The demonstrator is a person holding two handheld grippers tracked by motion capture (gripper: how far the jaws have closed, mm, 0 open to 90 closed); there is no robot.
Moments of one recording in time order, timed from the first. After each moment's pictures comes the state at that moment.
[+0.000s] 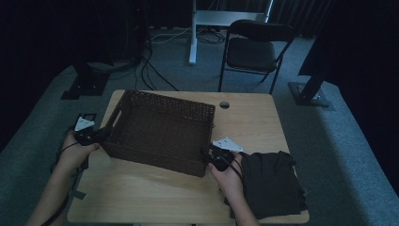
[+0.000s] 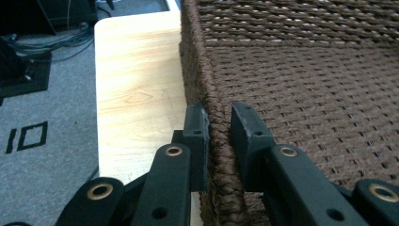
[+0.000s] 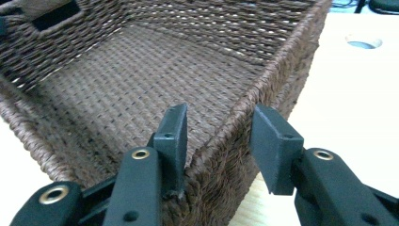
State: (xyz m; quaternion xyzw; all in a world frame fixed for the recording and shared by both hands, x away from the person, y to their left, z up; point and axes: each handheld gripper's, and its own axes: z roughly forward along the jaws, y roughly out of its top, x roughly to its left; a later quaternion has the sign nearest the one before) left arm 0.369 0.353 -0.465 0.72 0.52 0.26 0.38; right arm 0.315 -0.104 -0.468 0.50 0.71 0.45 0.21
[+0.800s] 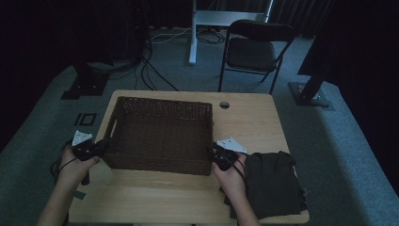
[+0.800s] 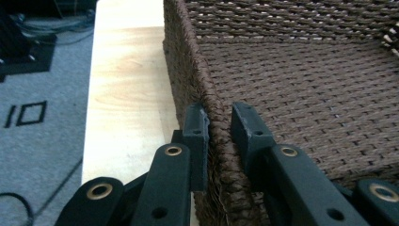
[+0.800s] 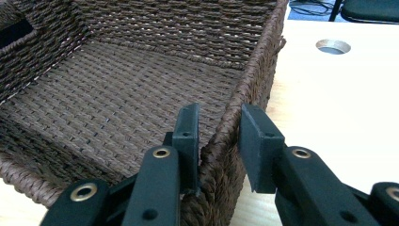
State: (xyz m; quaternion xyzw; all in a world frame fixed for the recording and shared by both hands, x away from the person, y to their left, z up) left arm 0.322 0.339 -0.466 0.69 0.56 0.25 0.38; right arm 0.313 -0.112 -0.469 0.50 0.70 0.45 0.24
